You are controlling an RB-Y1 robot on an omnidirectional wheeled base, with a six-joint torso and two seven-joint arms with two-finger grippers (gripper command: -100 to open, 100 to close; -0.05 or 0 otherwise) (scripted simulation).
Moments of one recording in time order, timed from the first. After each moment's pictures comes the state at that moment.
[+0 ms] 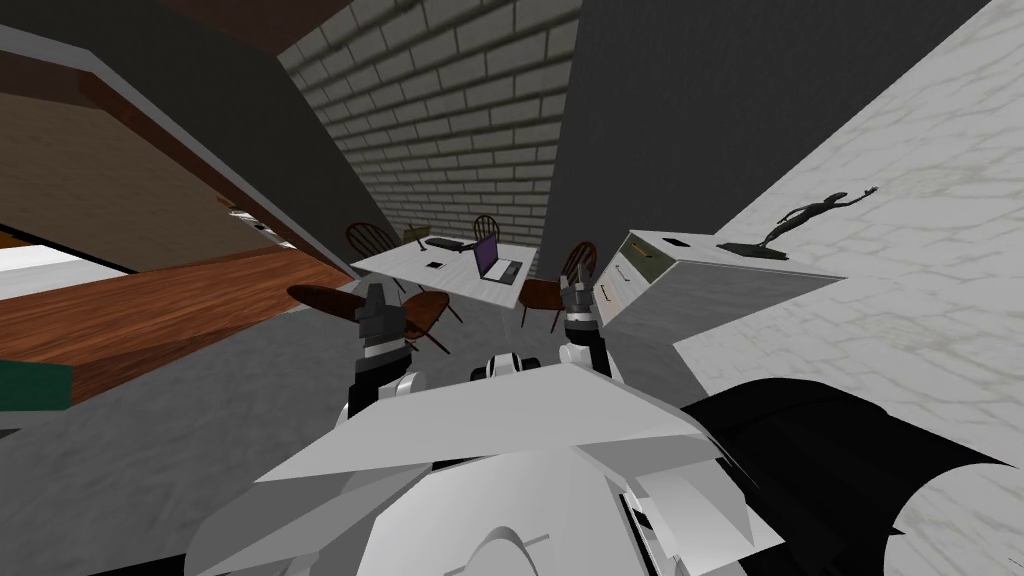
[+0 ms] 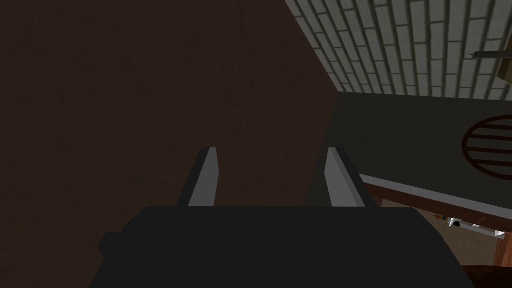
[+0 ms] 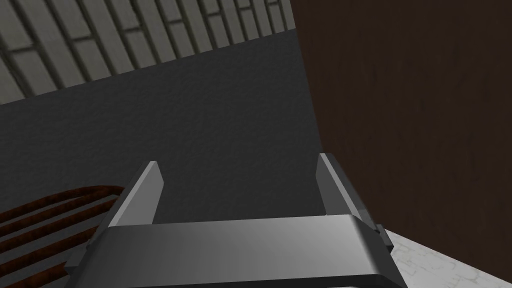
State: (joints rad) left arm 0.54 0.02 0.02 -2.27 0.00 -0.43 -0.14; right arm 0.54 -0.02 0.05 -2.25 -0.08 -0.41 -0.02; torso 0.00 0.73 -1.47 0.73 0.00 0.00
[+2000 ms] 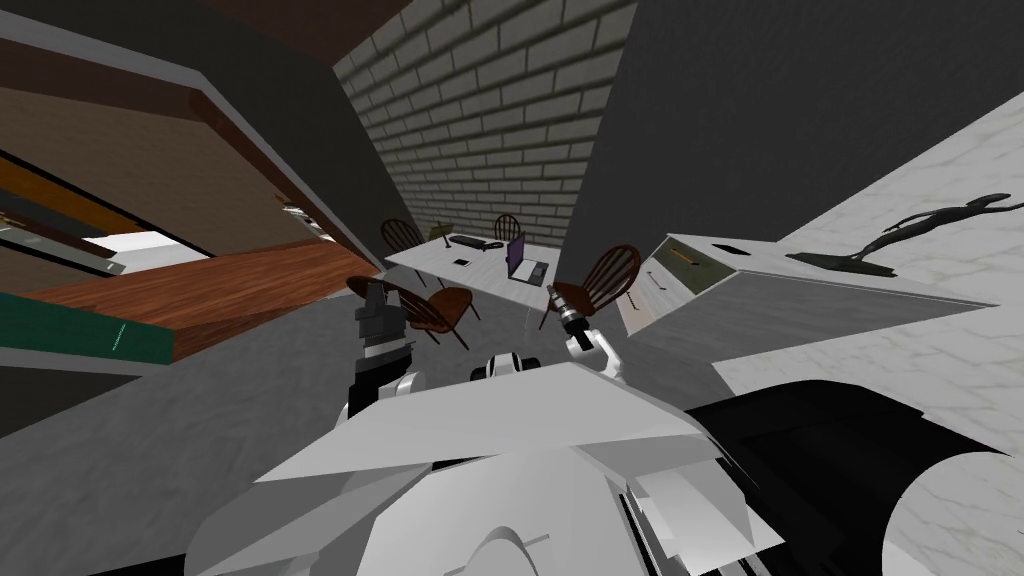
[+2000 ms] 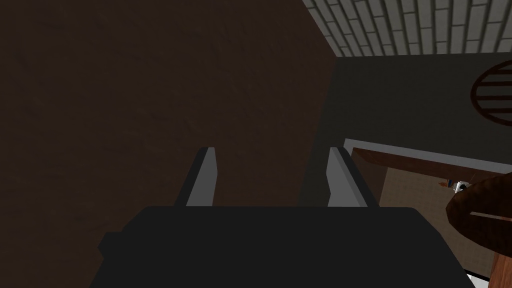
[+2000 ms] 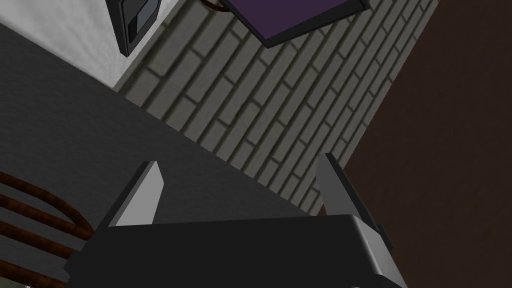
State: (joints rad) left arm 0.54 0.02 0.02 -2.27 0.00 -0.43 -0.14; right arm 0.35 -0.29 0.01 -1.92 0.42 -0.05 0.08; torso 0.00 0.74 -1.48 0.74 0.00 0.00
